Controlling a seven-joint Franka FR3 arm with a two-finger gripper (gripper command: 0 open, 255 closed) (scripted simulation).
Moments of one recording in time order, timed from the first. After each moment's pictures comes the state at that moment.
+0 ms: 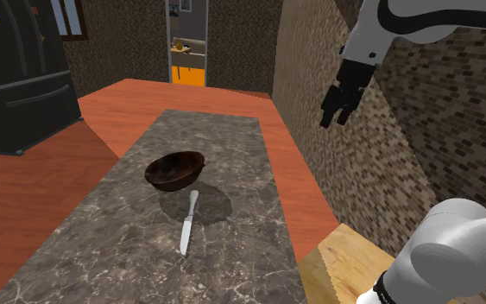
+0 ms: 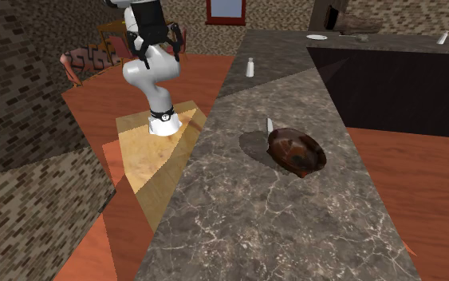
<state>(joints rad) -0.01 -0.77 -0.06 -2.30 0.05 1.57 -0.05</state>
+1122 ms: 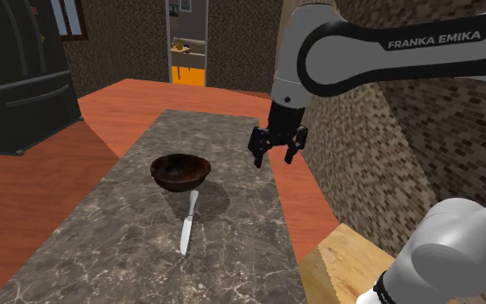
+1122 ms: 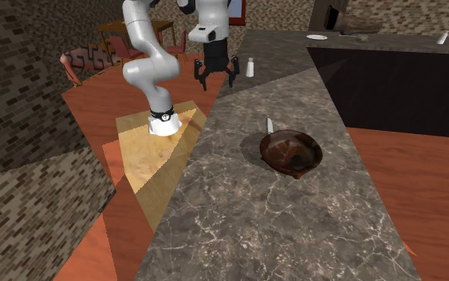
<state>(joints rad) 0.01 -0.58 0.32 -2.39 0.20 1.86 0.49</state>
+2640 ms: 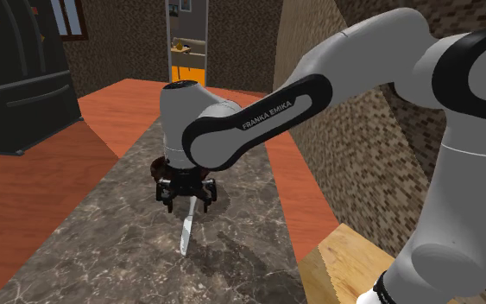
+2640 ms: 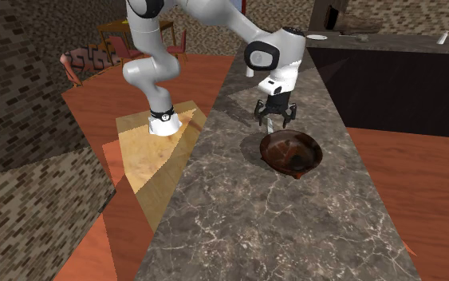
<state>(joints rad) 0.01 0.25 0.65 -1.98 -0.19 2.14 1.38</state>
